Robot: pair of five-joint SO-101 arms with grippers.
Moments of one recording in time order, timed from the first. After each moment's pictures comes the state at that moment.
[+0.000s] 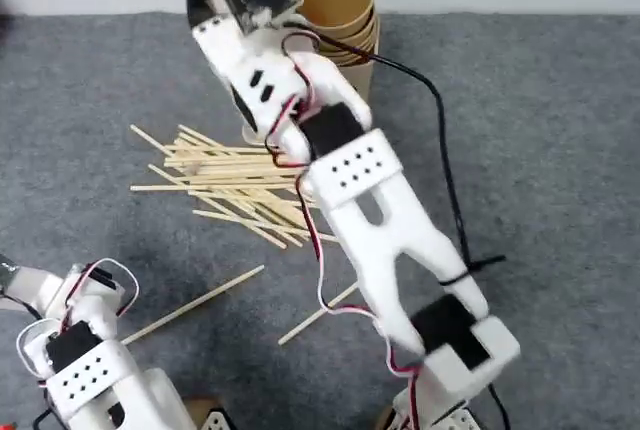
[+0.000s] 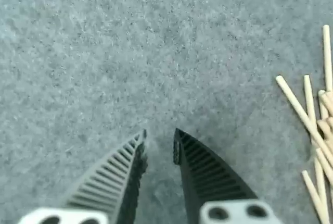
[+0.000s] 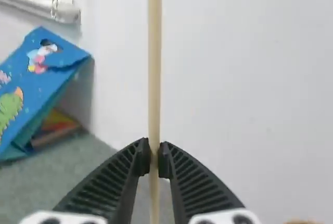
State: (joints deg) left arm -41.9 -64.8 81.6 49.4 33.4; right arm -35.1 10.4 -22.9 21.0 4.4
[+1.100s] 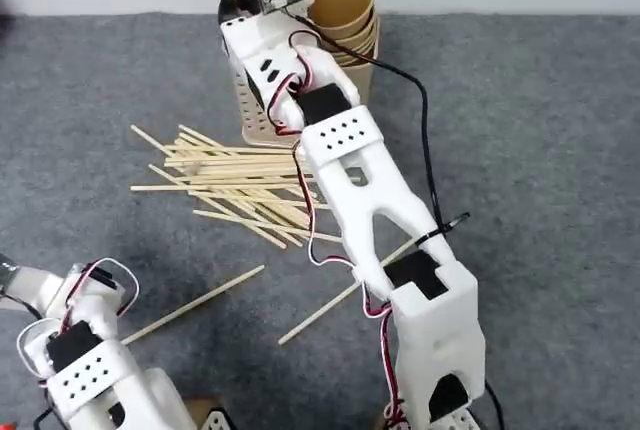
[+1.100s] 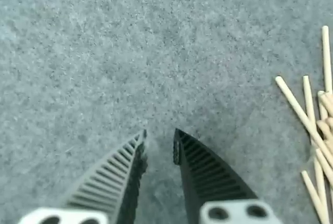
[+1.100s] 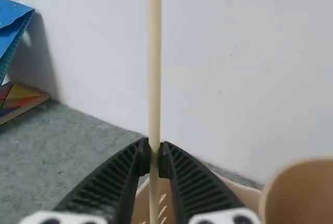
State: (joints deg) left arm -41.9 -64.8 81.6 49.4 33.4; right arm -29.8 28.2 -31.2 20.5 -0.9
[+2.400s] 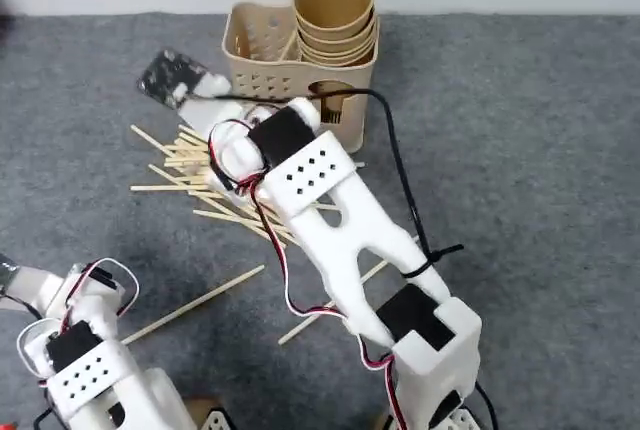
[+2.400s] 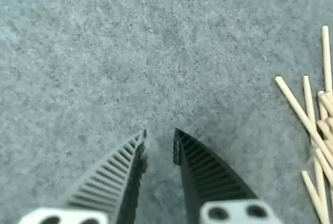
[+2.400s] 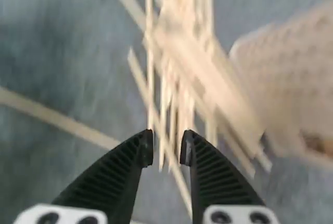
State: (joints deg) left arm -41.9 -64.8 81.6 49.4 33.4; right arm -42.8 16.7 -34.0 90.8 18.9
